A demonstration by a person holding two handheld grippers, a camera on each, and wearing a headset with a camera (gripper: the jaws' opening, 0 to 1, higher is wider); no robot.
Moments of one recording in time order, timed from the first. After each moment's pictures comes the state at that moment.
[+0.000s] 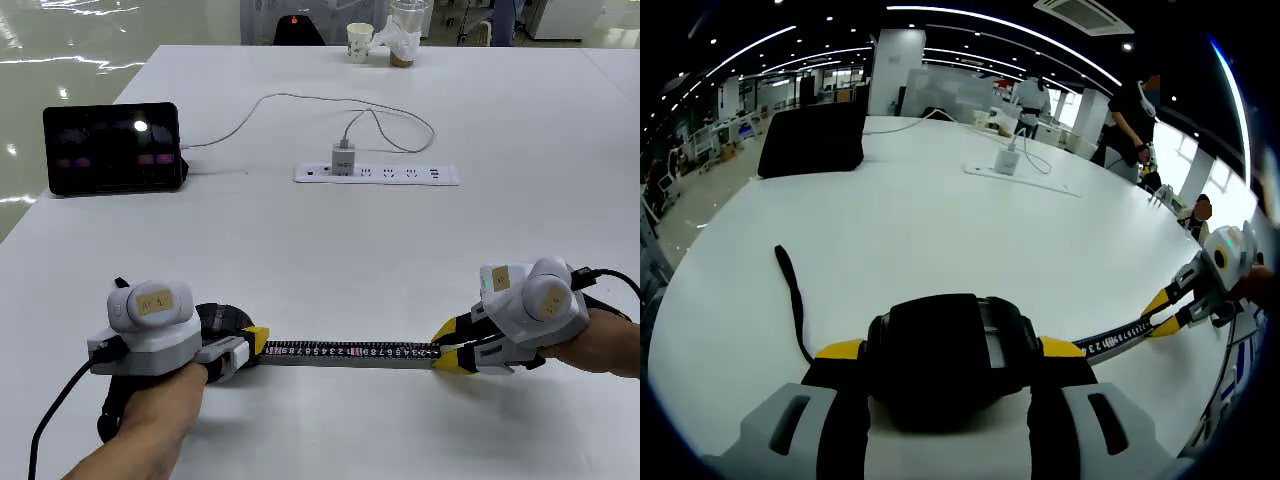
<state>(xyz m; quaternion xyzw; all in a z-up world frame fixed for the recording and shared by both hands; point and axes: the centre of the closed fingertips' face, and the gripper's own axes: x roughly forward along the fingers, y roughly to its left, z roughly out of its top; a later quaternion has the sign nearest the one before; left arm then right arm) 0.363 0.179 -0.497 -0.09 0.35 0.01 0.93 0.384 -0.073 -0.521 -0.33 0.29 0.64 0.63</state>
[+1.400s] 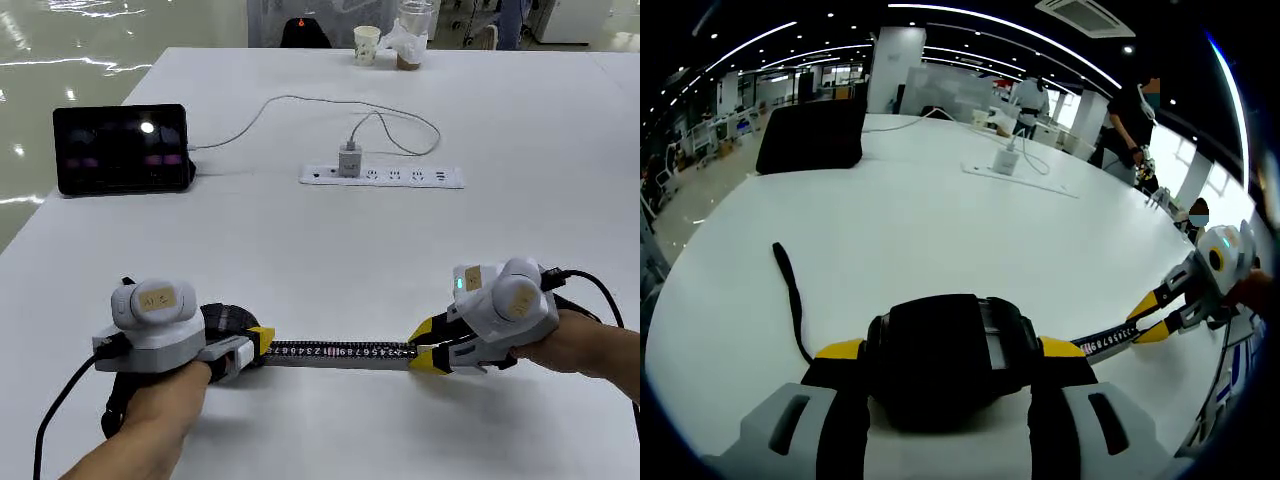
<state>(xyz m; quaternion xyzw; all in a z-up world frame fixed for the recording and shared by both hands) 0.363 0.180 -0.497 -0.10 0.35 0.00 0.93 0.379 -0.039 -0.518 -0.33 0.28 0.65 0.63</state>
